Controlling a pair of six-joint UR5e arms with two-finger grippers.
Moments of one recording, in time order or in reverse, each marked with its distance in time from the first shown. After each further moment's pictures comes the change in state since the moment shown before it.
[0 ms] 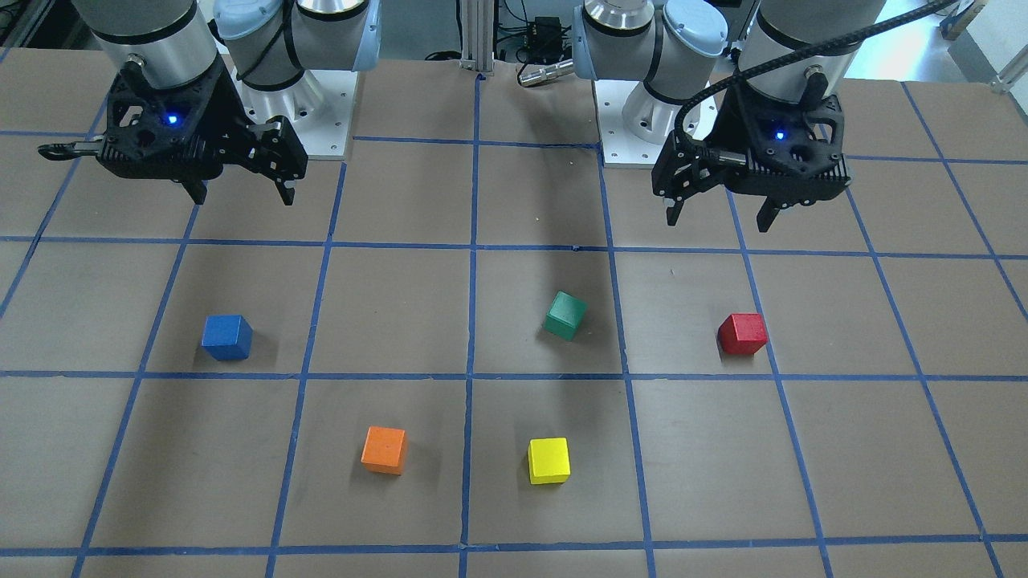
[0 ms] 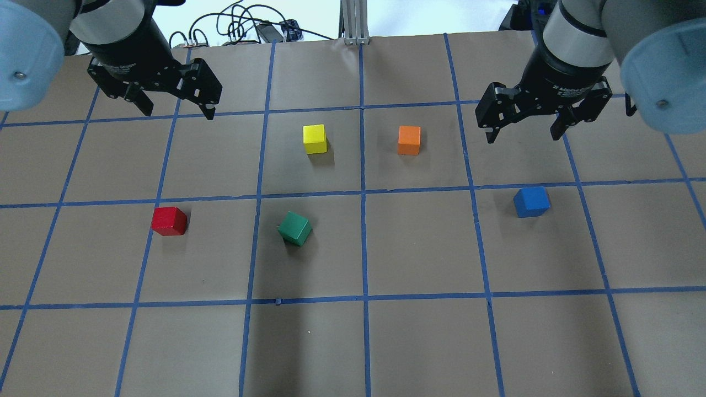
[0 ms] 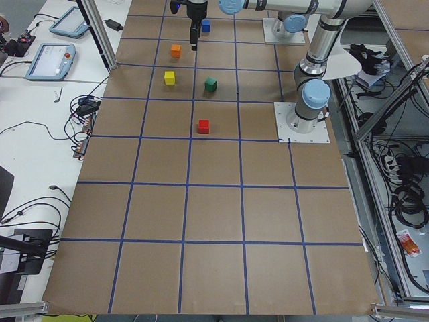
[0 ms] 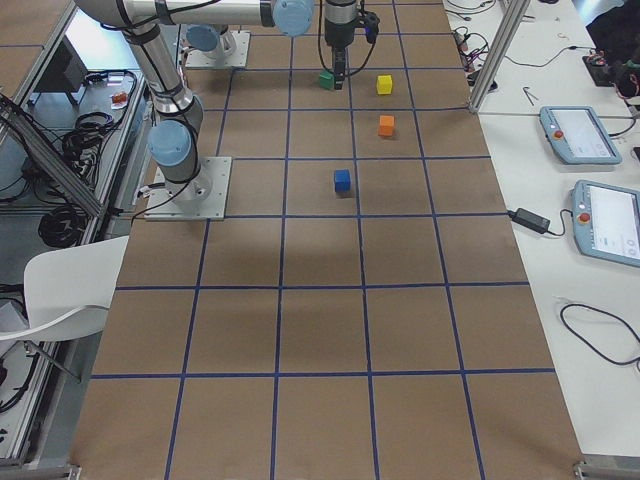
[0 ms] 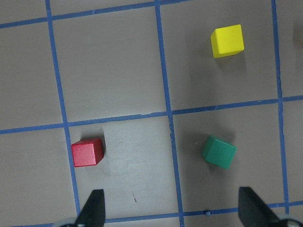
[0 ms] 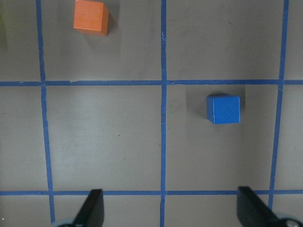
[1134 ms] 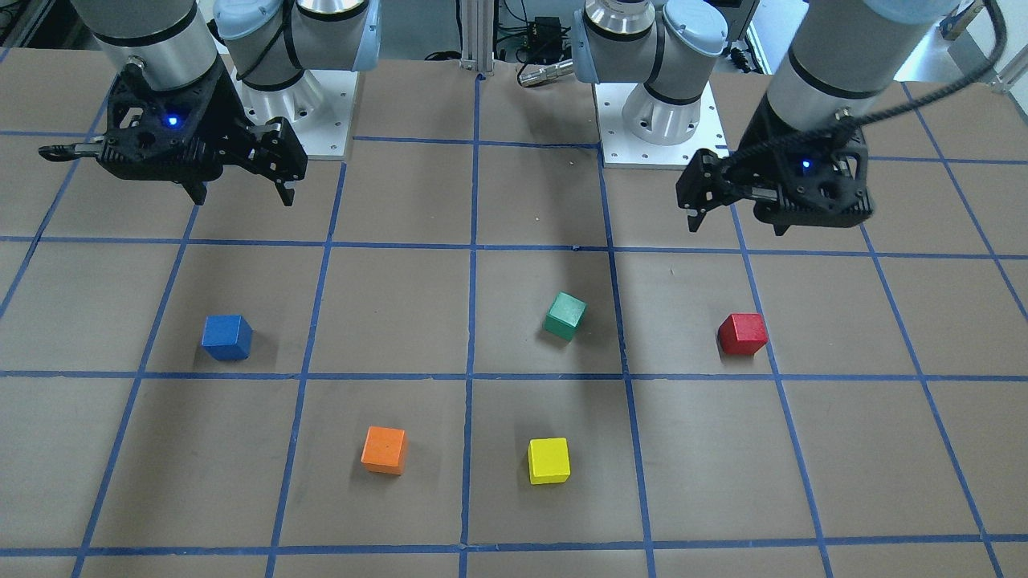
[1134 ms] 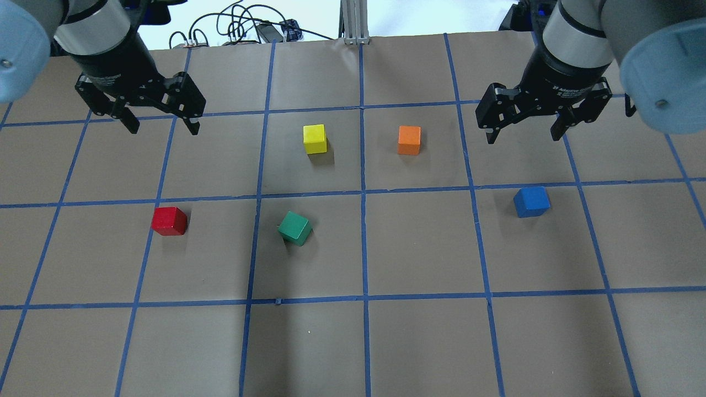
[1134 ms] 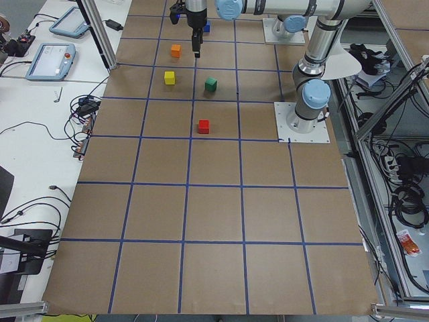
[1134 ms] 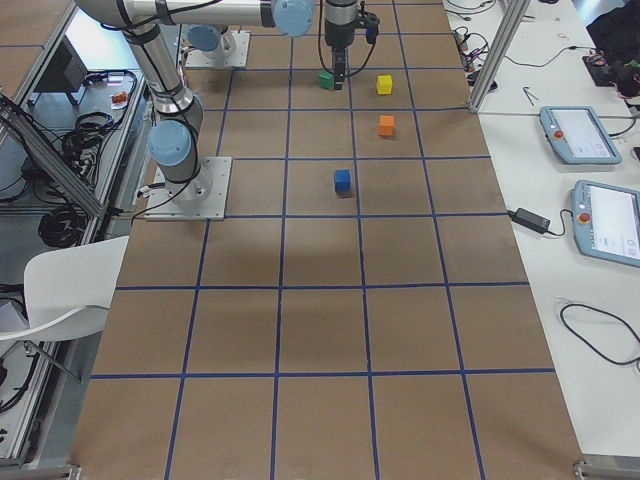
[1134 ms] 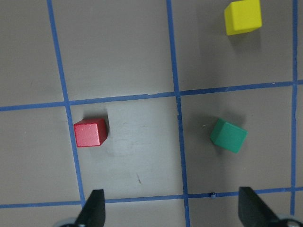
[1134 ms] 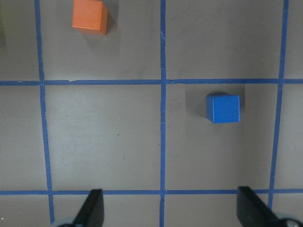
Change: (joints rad) left arm 0.111 -0.028 -0.016 -0.087 -0.005 0.043; right arm -0.001 0.002 0.001 0.002 -0.002 0.000
